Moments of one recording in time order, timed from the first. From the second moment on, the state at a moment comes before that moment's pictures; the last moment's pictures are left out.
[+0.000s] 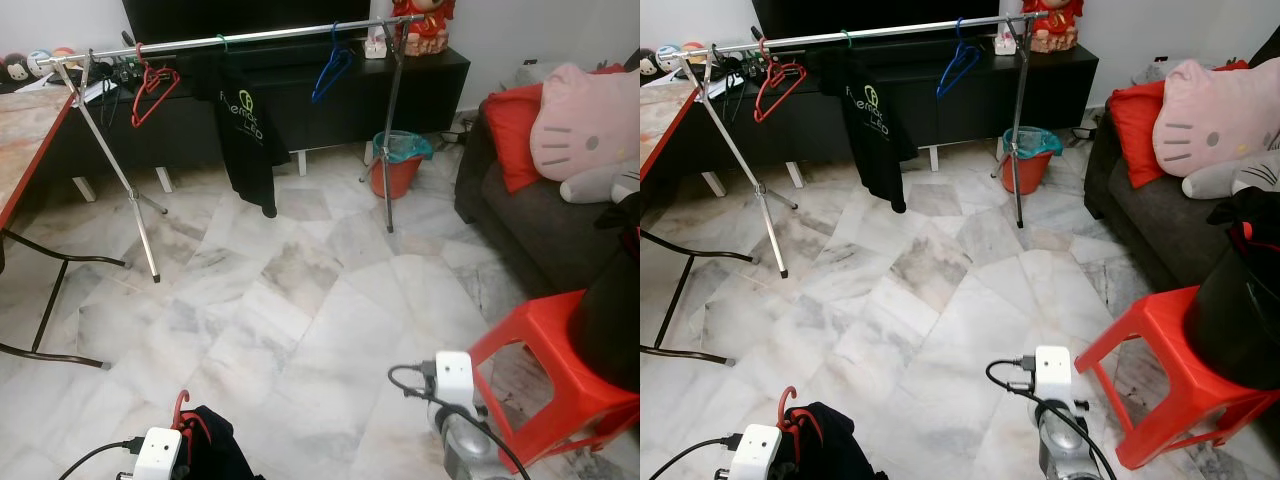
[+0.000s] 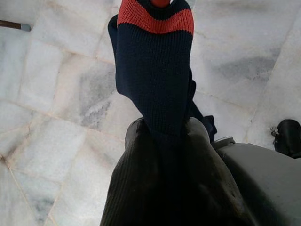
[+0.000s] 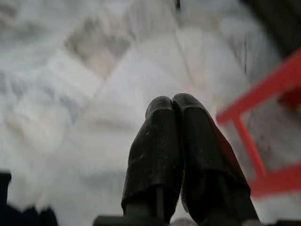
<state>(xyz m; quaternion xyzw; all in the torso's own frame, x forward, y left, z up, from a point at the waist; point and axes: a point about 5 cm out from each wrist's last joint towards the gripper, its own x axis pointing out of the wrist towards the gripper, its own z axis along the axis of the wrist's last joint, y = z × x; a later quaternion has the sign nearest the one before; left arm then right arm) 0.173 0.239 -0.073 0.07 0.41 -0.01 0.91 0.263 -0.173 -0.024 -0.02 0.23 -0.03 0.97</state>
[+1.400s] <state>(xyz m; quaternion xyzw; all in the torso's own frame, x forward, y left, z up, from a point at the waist) 0.176 0.236 -0.071 0.07 0.40 -0.01 0.92 0.311 -0.141 0.051 -0.02 0.02 0.06 1.00</state>
